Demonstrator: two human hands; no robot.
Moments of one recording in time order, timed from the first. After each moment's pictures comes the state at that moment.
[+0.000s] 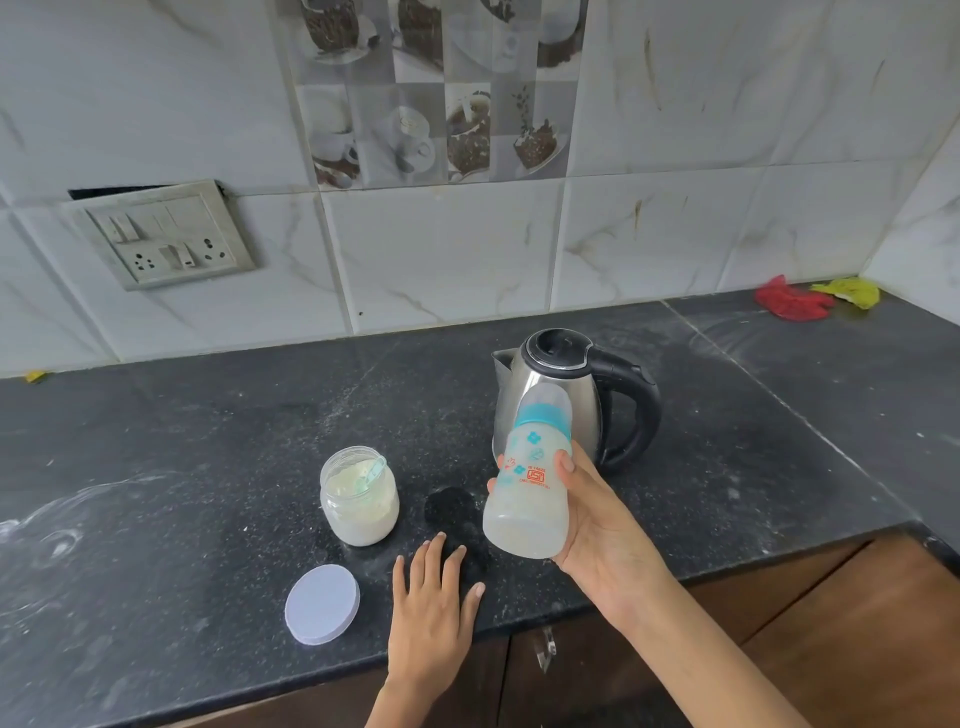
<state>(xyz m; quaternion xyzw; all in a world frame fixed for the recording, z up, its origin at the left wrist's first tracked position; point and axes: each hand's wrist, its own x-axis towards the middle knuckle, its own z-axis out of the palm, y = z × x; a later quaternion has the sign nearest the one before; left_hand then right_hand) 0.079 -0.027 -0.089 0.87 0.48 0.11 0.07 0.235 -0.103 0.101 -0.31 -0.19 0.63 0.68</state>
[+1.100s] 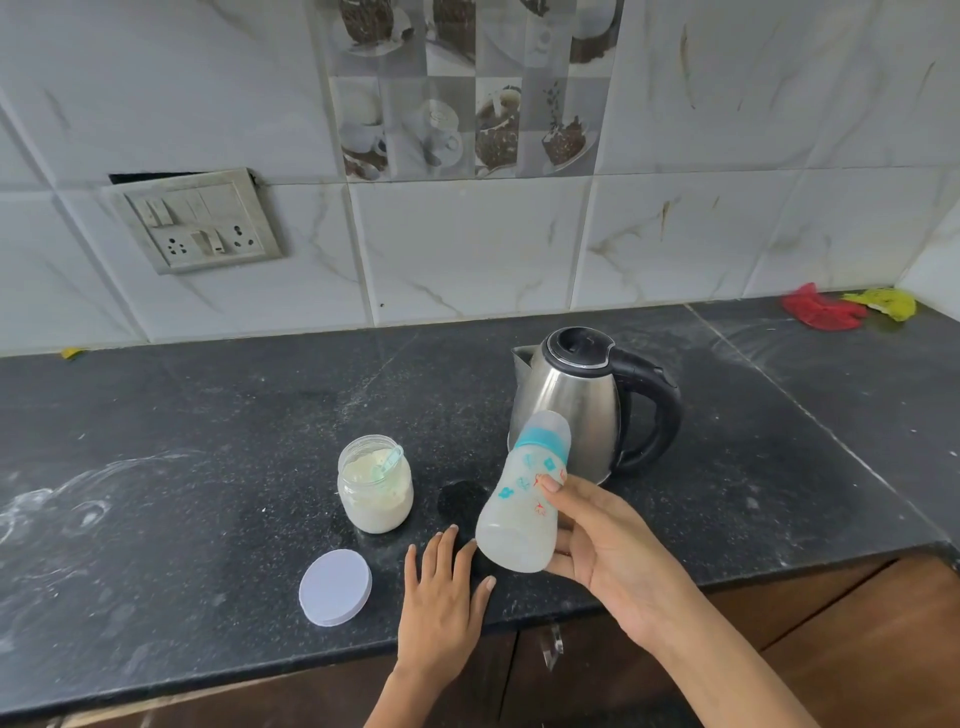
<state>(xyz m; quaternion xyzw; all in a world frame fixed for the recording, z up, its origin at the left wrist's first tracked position) 0.079 -0.028 -0.088 0.87 0.47 0.14 0.07 0.227 -0.114 0.111 -0.45 -0.19 0.63 0.60</state>
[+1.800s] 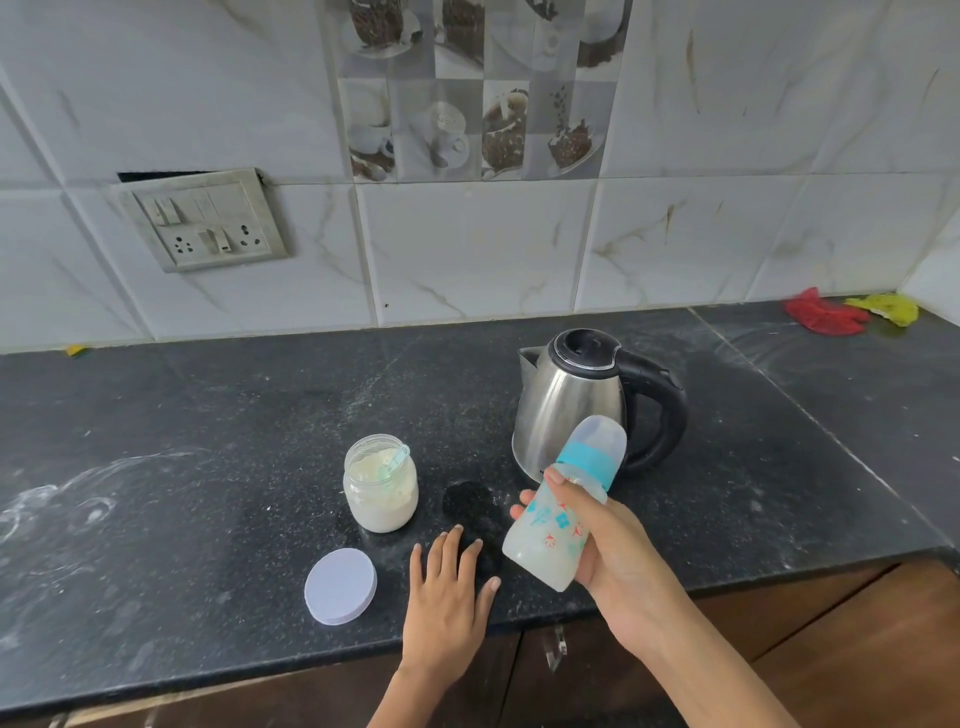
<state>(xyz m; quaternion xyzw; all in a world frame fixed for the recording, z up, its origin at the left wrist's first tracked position) 0.077 -0.025 -0.096 0.88 0.46 0.12 0.06 0.217 -0.109 0.100 -0.49 -0.14 0.58 0.64</state>
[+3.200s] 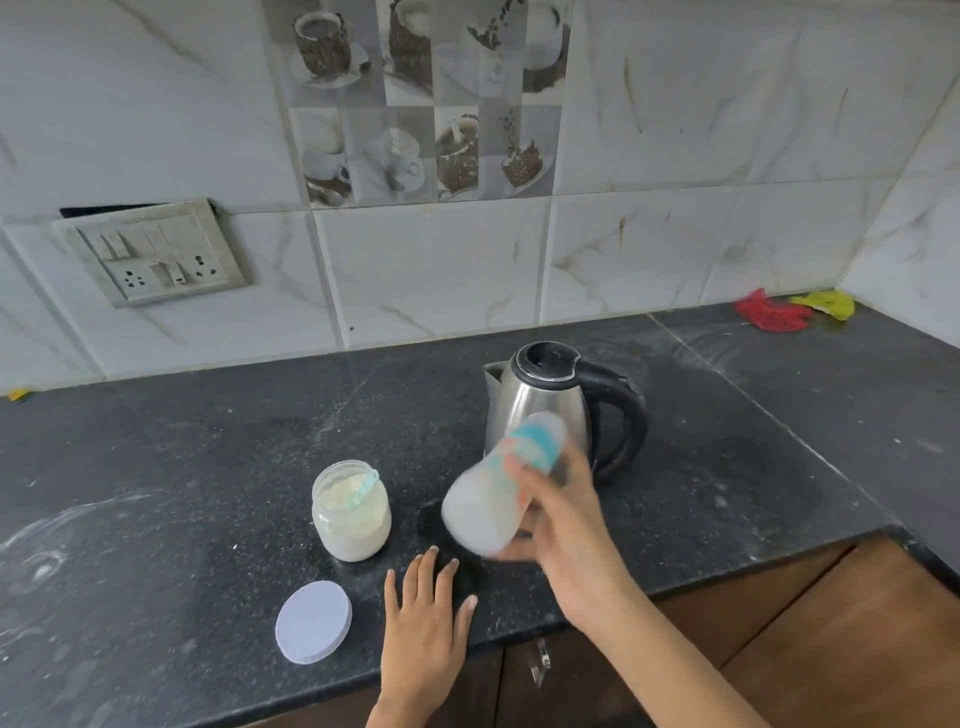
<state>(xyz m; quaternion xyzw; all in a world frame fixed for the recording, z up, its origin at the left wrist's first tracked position) 0.078 -0.027 -0.089 0.87 0.47 0.12 0.07 0.218 -0.094 0.106 -0.46 -0.21 0.51 0.70</state>
